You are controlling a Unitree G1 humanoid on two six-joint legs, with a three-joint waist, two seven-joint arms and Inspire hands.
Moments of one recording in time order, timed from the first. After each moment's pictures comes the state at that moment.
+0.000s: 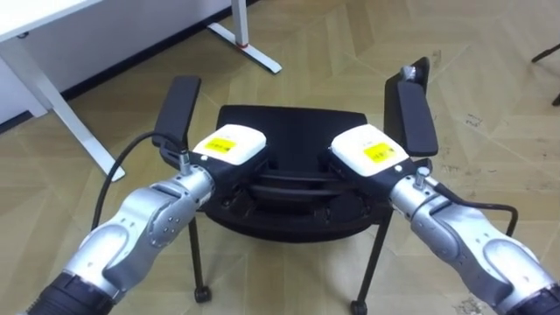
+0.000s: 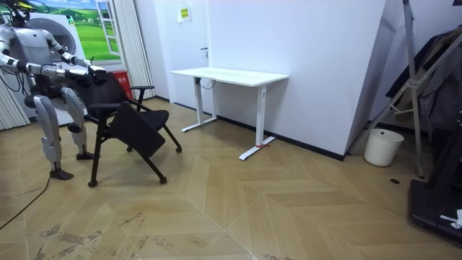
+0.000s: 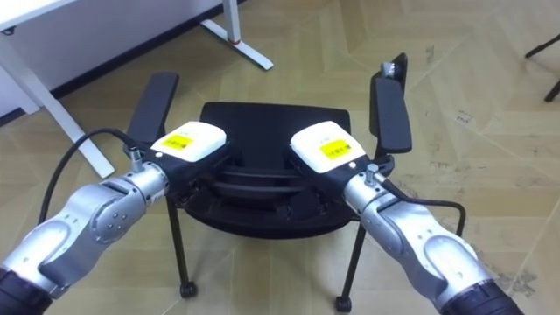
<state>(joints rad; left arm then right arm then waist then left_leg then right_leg) -0.28 0.50 -0.48 0.16 0.79 -0.09 -0.24 -0.21 -0.58 0.49 0.22 -0.90 -0.19 -0.02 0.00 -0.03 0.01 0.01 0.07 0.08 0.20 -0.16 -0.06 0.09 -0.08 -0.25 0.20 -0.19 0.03</state>
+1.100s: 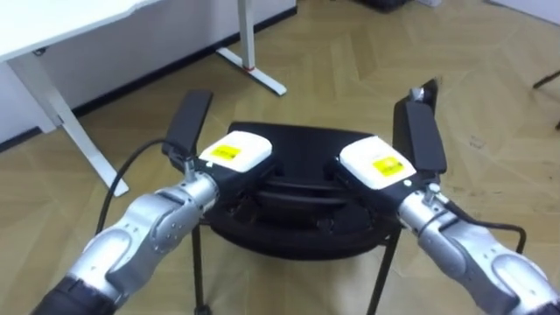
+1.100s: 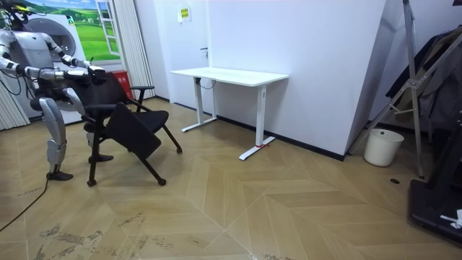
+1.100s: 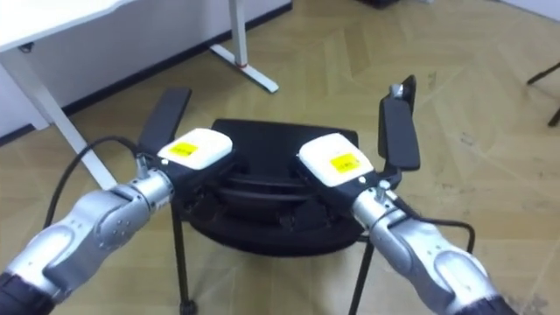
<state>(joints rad) -0.27 0.49 -0.49 0.18 0.78 -0.14 -0.23 -0.17 -0.57 0.45 0.29 -0.89 -0.28 -0.13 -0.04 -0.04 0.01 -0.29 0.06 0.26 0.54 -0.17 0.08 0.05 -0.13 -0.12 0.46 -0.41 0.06</state>
